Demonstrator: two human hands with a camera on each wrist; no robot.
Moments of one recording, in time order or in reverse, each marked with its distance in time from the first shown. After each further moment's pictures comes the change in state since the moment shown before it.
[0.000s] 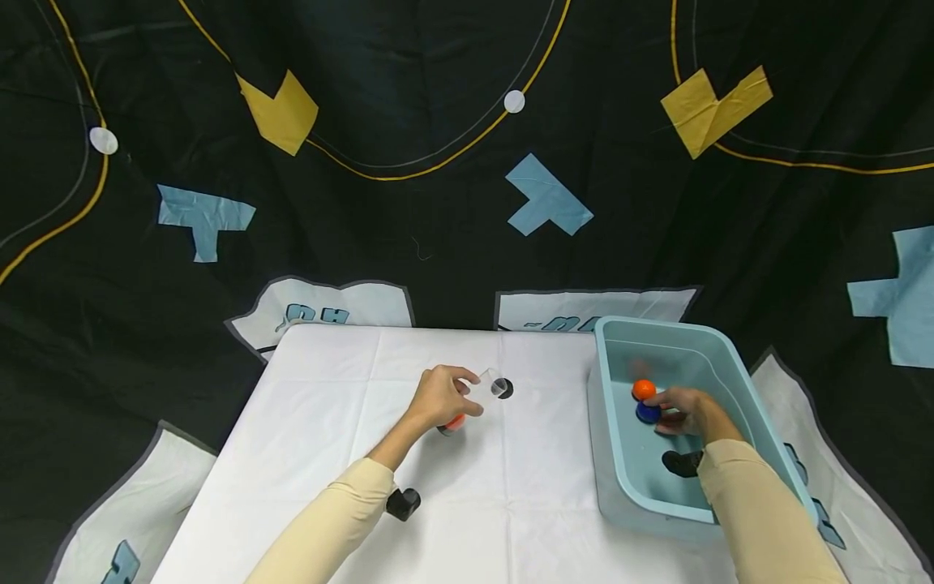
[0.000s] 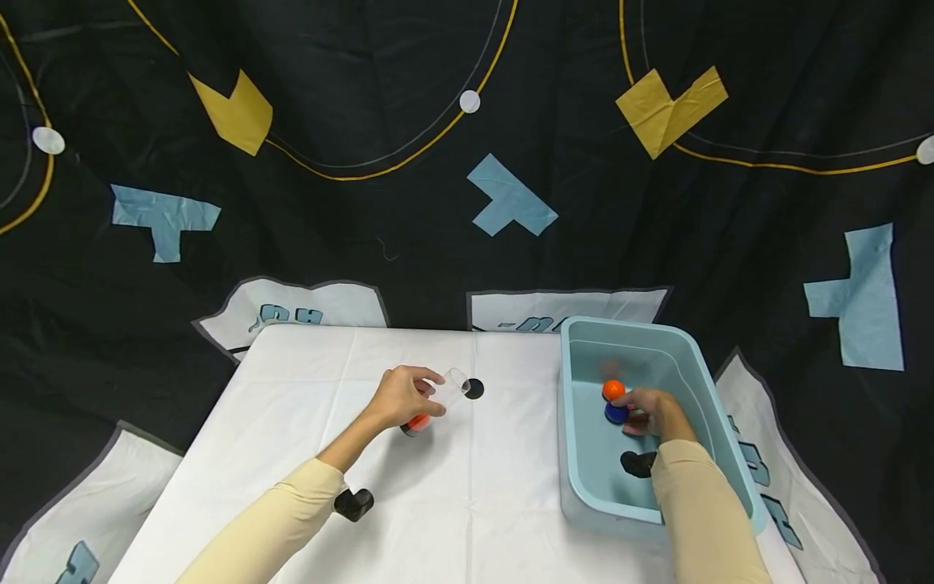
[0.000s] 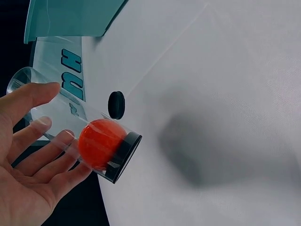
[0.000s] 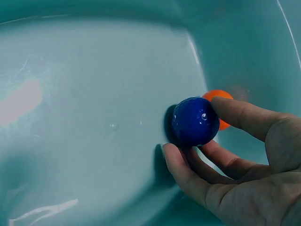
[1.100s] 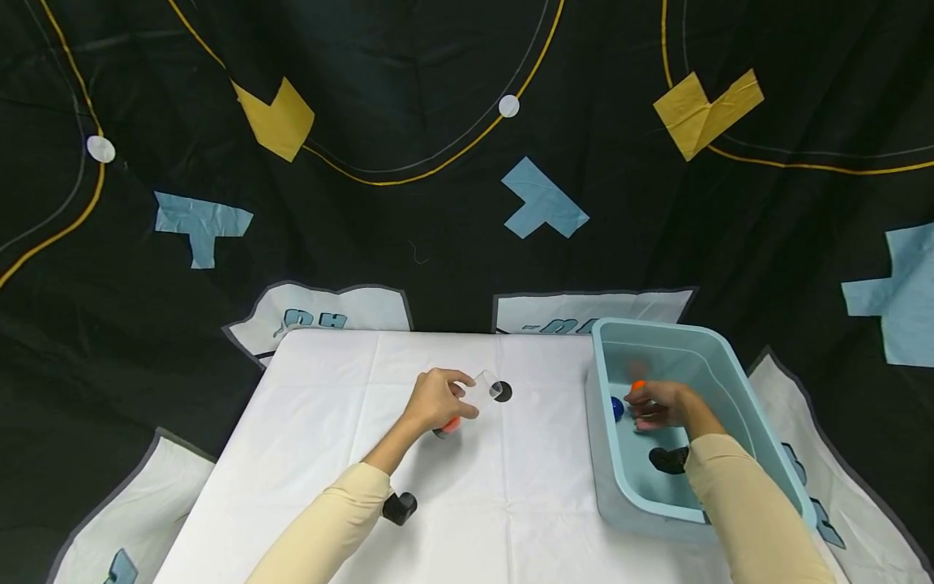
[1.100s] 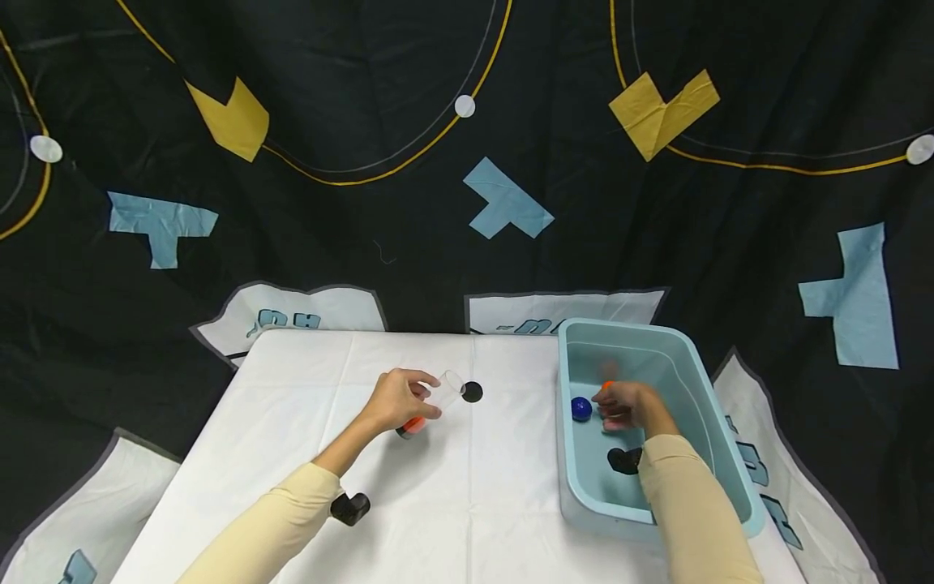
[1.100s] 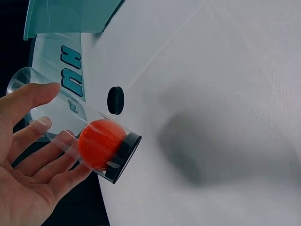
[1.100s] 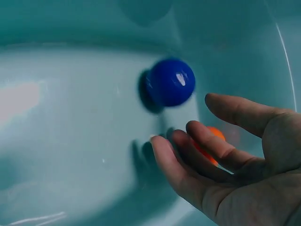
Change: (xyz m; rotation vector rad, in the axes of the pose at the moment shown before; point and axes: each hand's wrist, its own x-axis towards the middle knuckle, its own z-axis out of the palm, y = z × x) left_hand -0.001 -0.001 -0.003 0.022 0.018 0.030; right_hand -0.012 -0.011 0.016 -0.098 -0.190 -0.096
